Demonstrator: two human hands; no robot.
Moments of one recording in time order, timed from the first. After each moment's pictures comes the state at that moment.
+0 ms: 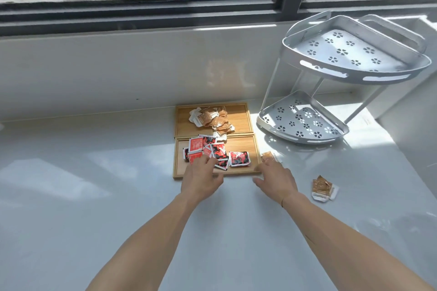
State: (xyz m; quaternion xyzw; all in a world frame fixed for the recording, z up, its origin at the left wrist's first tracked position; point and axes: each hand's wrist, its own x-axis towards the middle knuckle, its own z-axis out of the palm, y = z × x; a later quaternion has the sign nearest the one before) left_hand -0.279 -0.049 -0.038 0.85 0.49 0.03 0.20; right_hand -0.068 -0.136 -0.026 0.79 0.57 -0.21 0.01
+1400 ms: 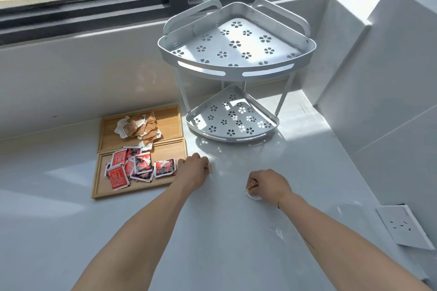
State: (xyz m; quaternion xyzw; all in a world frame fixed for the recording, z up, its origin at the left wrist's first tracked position) left_hand -0.068 -0.070 -0.059 0.86 0.46 -0.13 0.16; right_hand 0.122 -0.213 -0.040 0.79 0.51 -0.33 -0.02
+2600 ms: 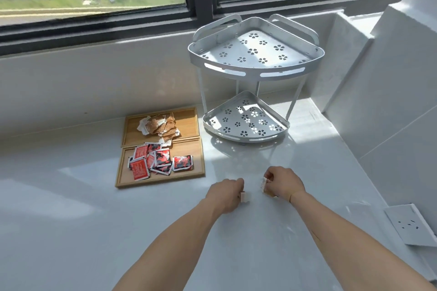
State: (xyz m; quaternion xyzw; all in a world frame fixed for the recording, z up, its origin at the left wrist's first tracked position) left_hand -0.072 -0.157 -0.043 0.90 0.35 -0.14 0.20; right_hand 0.105 -0.224 -0.012 0.84 0.42 -0.34 -0.07
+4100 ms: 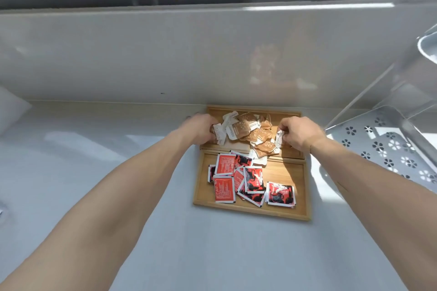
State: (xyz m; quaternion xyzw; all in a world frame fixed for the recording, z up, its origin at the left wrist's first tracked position) left_hand -0.294 0.176 -0.031 0.81 0.53 -0.13 0.21; right_hand -0.030 0.106 -0.032 0.75 0.62 -0.23 0.04
